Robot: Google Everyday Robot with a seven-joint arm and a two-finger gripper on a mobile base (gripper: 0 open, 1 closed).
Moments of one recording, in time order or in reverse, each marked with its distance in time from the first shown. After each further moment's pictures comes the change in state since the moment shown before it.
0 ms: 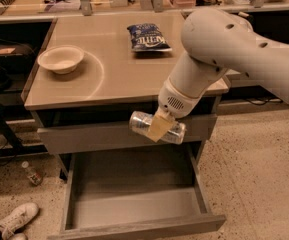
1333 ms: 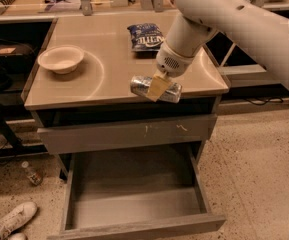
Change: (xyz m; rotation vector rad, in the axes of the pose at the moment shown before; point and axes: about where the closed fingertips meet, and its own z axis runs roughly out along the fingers) arm -0.055 -0.092 -0.032 0.085 -0.020 -0.064
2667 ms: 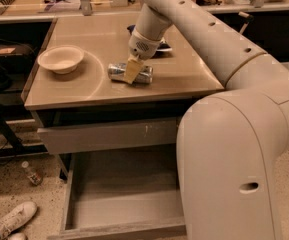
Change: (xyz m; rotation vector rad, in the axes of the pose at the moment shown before) arm -0.087 -0.071 0.052 -0.074 -0.009 -0.133
